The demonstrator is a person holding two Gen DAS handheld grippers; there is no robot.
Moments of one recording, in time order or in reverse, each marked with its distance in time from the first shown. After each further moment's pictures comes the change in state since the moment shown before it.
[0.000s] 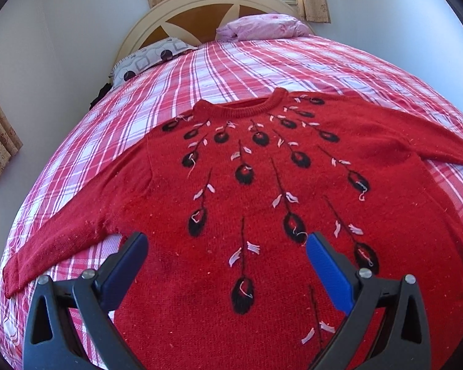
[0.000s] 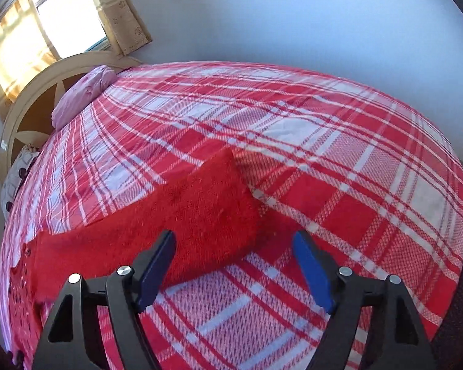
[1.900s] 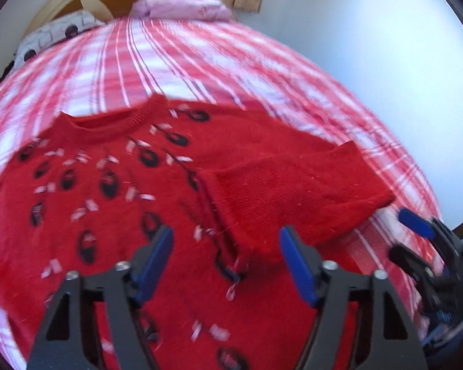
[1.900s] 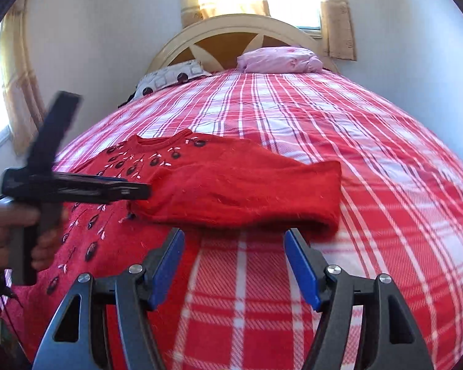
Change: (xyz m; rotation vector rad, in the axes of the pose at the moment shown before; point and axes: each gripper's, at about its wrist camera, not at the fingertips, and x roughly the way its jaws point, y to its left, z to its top) left arm 0.052 -0.069 0.077 0.009 0.141 -0.533; right arm -0.050 0.227 -0.142 -0.688 -0.050 0.518
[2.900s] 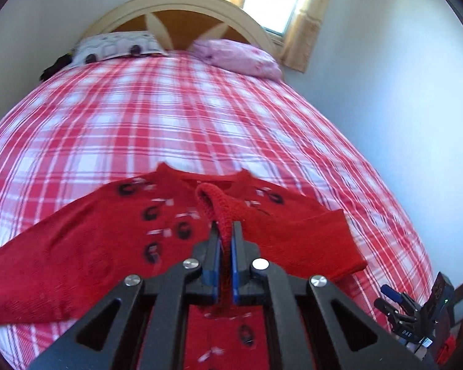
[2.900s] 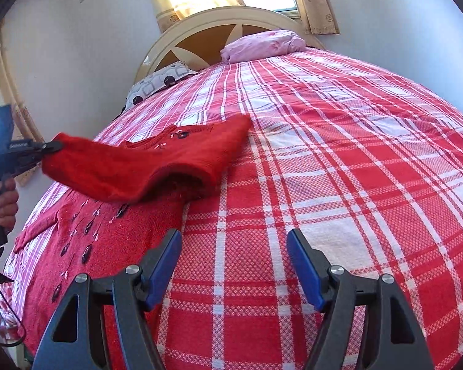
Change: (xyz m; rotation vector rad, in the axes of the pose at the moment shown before) left arm -0.113 0.111 0.022 -0.217 -0.247 0.070; right arm 0.010 -0.036 -0.015 0.156 0.037 0.045
